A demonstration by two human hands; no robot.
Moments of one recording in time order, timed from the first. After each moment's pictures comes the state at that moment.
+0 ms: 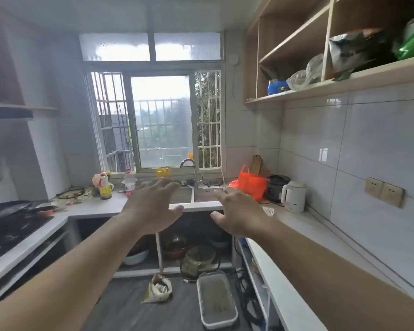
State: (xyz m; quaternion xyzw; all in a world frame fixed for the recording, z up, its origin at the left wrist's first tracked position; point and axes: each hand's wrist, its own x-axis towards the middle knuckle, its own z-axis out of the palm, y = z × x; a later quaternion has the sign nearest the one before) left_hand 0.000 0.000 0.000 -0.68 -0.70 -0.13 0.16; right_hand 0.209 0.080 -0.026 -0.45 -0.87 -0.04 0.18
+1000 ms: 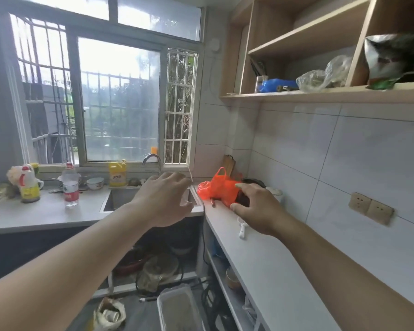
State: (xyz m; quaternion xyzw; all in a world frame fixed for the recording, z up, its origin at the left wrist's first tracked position) left_hand -0.120 0.246 -0.015 -0.79 -0.57 -0.16 0.13; right_hand 0.130 0.257 -0.018 -0.58 -0.77 0.03 0.25
